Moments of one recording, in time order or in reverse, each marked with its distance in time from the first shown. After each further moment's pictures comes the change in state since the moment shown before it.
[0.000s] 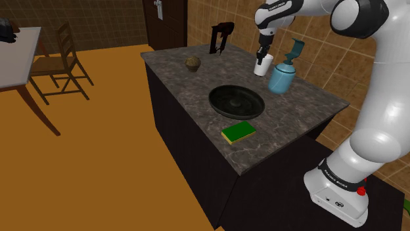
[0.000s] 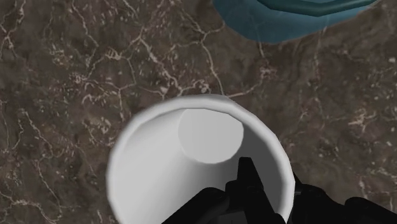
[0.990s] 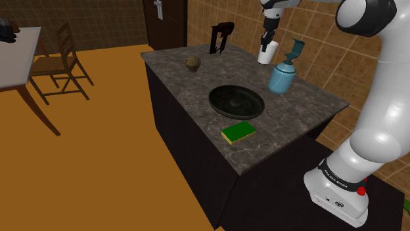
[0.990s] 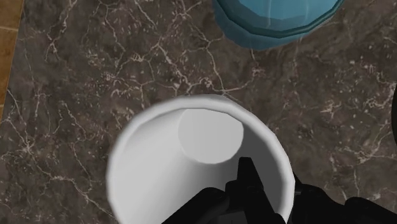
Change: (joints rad) arm -0.003 -0.039 -0.008 0.147 -0.012 -0.184 -0.004
